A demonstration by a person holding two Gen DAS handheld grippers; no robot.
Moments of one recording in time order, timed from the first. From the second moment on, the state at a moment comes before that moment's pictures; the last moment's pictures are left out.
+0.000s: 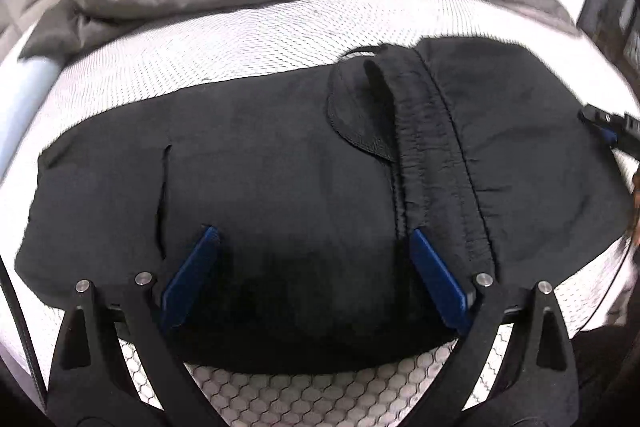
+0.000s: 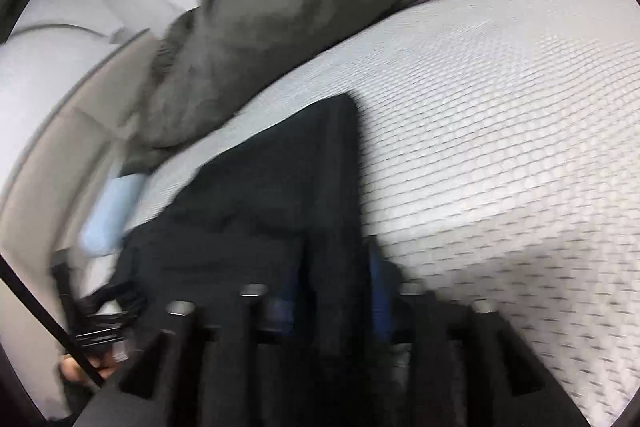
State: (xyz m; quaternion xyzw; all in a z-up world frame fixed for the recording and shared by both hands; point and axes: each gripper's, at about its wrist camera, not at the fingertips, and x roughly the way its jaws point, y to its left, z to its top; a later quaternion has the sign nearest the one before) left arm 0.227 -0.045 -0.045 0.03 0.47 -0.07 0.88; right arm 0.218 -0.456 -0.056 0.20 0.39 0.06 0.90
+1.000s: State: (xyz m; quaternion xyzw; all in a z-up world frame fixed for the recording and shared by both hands) left arm 0.158 0.138 -0.058 -0.18 0.47 0.03 0.86; right arm 0.212 -0.234 -0.080 -0.04 0.40 0.18 0.90
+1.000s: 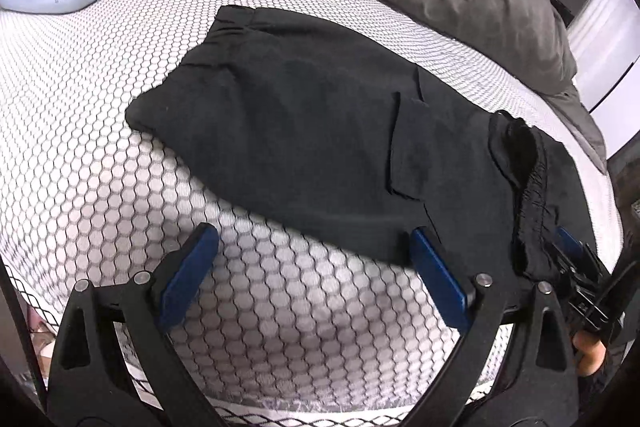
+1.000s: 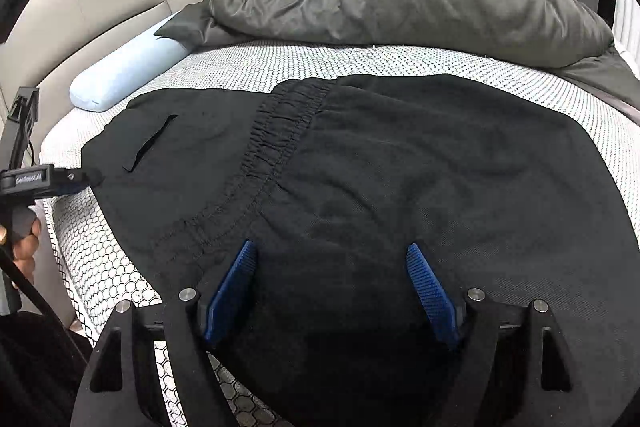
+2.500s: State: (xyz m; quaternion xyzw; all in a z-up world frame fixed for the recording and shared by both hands) left arm 0.186 -0.063 0.030 -0.11 0.37 -0.19 0.90; right arm 0.132 -0.466 -0.032 0.21 0.30 0.00 0.93
